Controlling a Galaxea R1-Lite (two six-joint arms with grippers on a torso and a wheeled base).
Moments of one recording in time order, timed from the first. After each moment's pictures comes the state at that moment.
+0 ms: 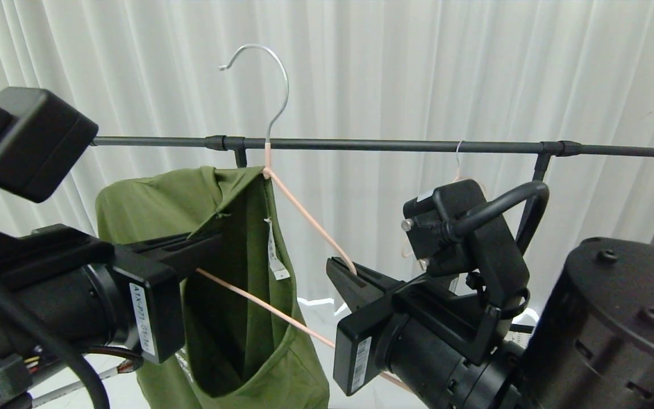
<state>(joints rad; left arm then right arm) -0.98 1.18 -0.89 0.02 0.54 -0.10 1.32 1.68 -0.86 -0.82 -0.53 0.20</state>
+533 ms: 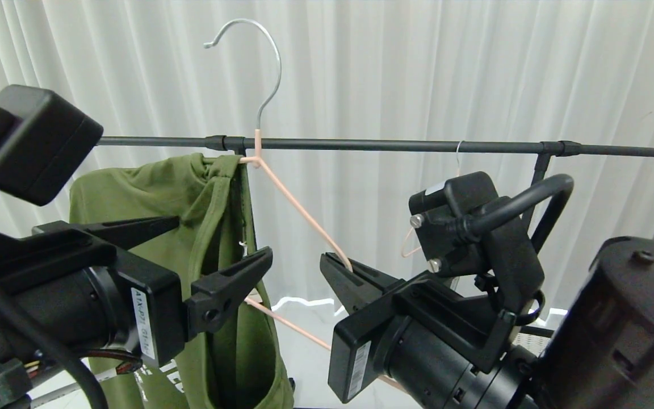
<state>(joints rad) -0.98 1.18 -0.89 0.02 0.54 -0.06 1.33 1.68 -0.86 -0.86 -0.52 0.18</state>
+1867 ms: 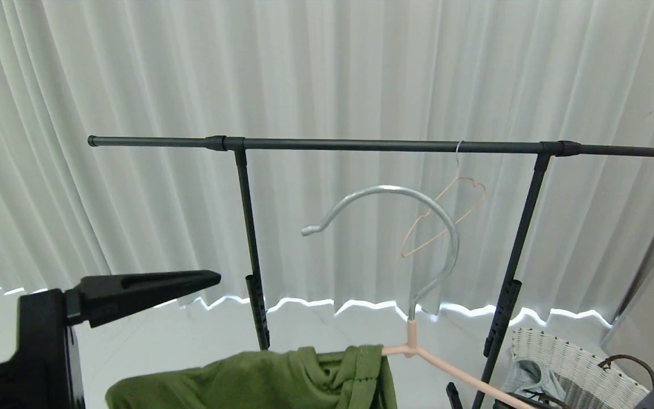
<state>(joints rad) -1.16 1.05 -0.75 -0.02 0.25 0.24 1.48 1.18 -0.29 -0.86 -0.49 -0.03</state>
